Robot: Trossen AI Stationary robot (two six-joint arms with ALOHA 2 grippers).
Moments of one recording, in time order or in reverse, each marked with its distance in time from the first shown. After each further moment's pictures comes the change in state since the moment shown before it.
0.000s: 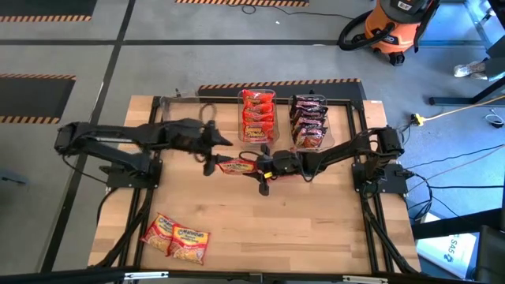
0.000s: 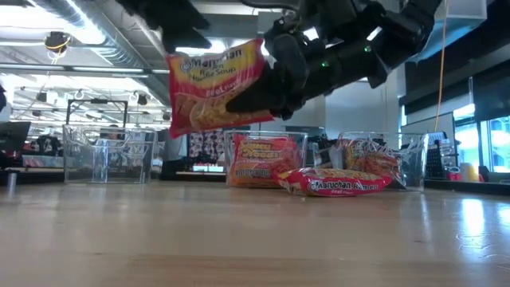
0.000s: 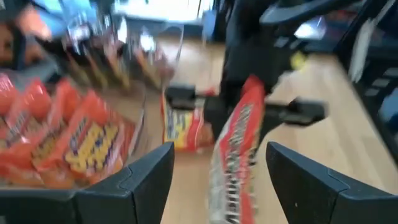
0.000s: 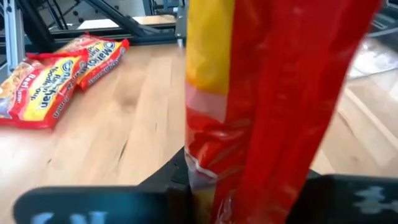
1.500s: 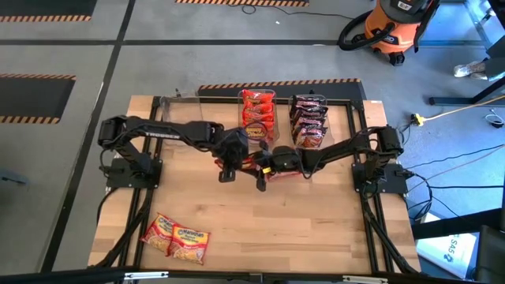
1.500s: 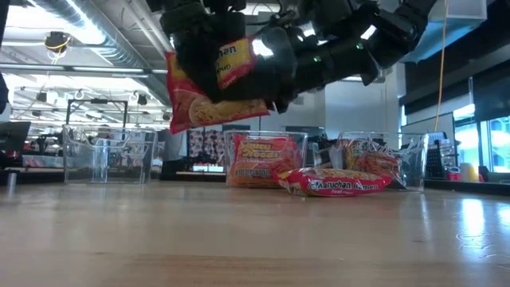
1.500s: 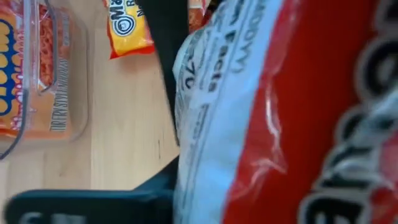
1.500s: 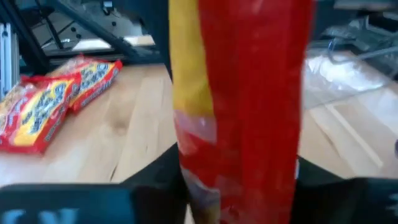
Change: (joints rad) left arm 0.014 0.540 0.406 -0.495 0.132 0.126; right arm -0.018 -0.001 0.027 0.039 -0.003 0.002
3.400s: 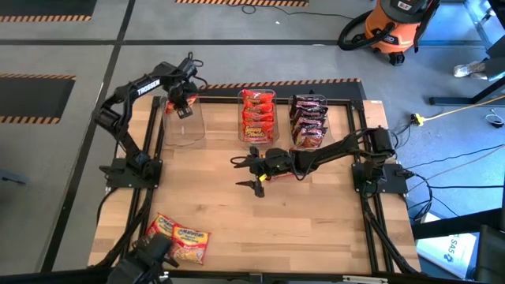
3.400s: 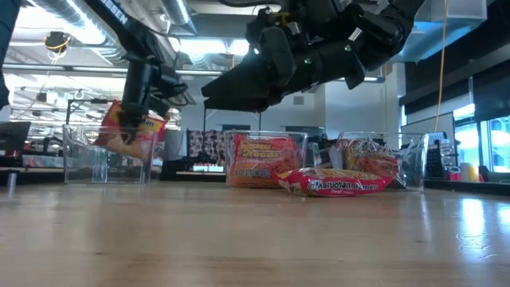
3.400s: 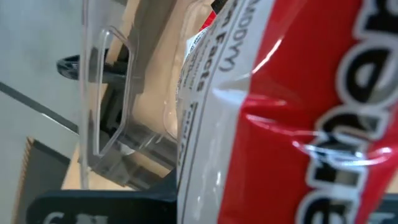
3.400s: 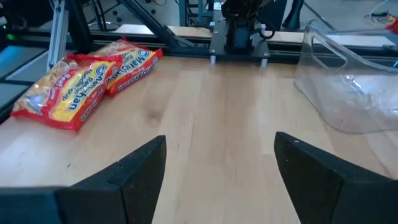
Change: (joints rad) left arm 0.976 0.054 -0.001 -0.359 -0.317 0.506; right arm 0.001 0.082 0.087 -0.028 -0.155 -0.120
